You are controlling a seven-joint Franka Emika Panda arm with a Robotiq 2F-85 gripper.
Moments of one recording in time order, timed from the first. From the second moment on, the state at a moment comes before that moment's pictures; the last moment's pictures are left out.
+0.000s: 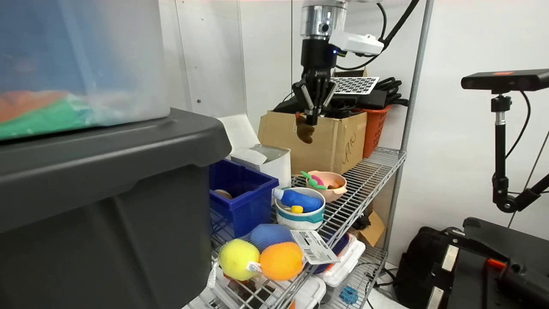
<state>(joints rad) -0.12 0.42 -0.01 -1.79 0.01 2.30 -0.12</state>
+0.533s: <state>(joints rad) -0.05 0.35 0.06 -1.85 0.03 2.30 -0.13</state>
